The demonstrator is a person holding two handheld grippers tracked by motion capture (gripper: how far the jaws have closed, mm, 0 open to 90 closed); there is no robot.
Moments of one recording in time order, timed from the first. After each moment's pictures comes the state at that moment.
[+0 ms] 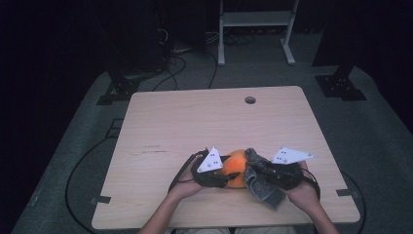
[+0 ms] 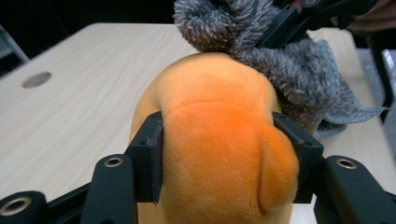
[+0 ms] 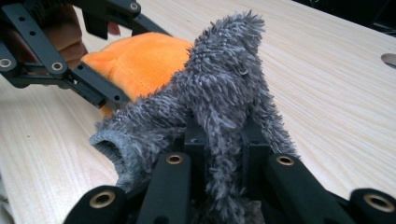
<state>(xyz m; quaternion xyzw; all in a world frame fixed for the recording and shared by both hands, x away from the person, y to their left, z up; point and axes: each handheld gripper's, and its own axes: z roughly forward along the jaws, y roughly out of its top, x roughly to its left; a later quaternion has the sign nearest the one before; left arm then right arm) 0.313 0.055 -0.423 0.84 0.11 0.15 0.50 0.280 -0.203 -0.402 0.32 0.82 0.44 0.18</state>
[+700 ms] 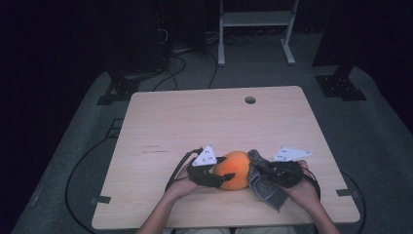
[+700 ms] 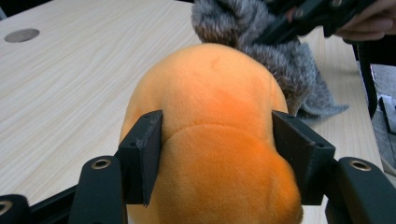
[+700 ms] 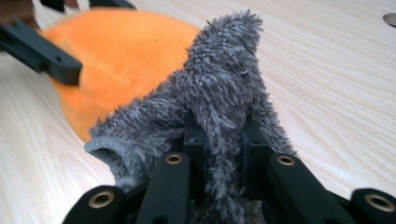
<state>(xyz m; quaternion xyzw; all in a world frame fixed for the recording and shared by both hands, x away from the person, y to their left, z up) 0.320 0.069 -0.430 0.85 0.16 0.09 0.49 0.295 -0.215 -0.422 0.35 0.82 0.43 0.16</state>
